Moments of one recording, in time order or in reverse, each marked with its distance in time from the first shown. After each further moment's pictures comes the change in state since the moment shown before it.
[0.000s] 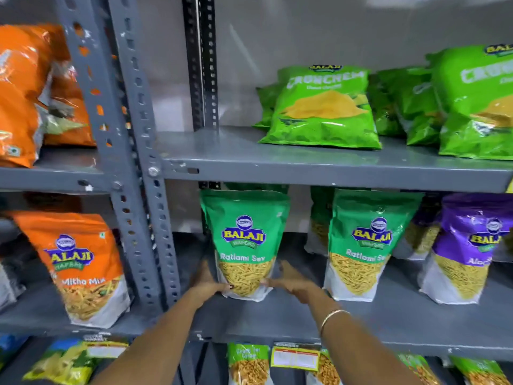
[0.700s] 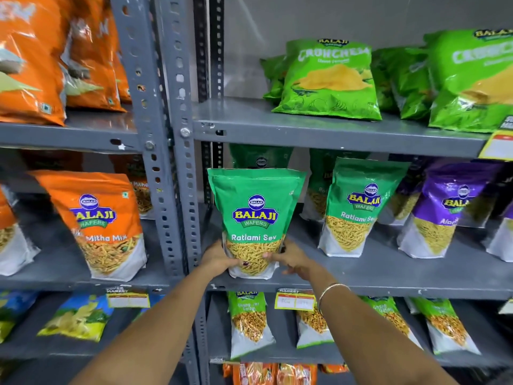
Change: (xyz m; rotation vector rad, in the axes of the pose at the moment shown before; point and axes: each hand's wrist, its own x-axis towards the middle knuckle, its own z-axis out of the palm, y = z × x) left_hand -0.049 -0.019 -0.011 0.058 -0.172 0.133; right_hand -0.055 0.006 0.039 0.077 0.071 -0.040
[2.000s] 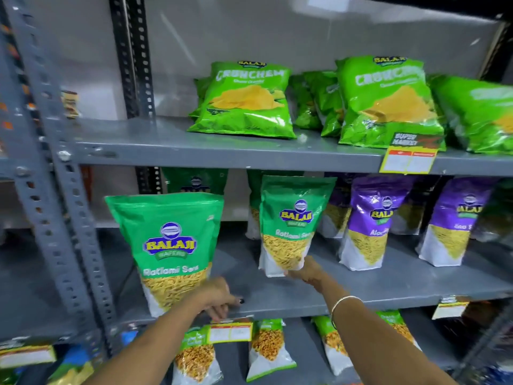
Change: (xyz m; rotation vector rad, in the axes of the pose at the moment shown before) left_hand -0.021 0.106 0.118 0.259 -0.476 -0.130; right_hand 0.000 0.070 -0.186 -0.252 0.339 0.210
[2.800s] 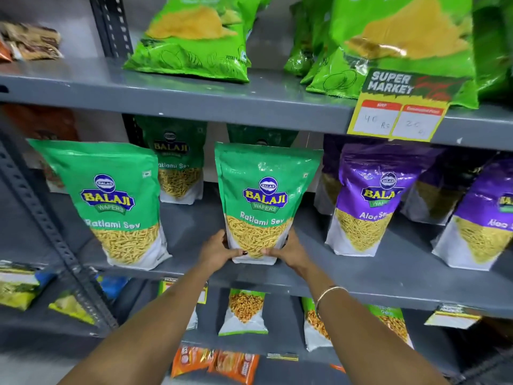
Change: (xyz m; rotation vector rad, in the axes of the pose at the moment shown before) left_hand 0.066 0.074 0.082 -0.282 0.554 0.101; right_hand 0.054 0.061 -0.031 0.402 -0.310 -0.321
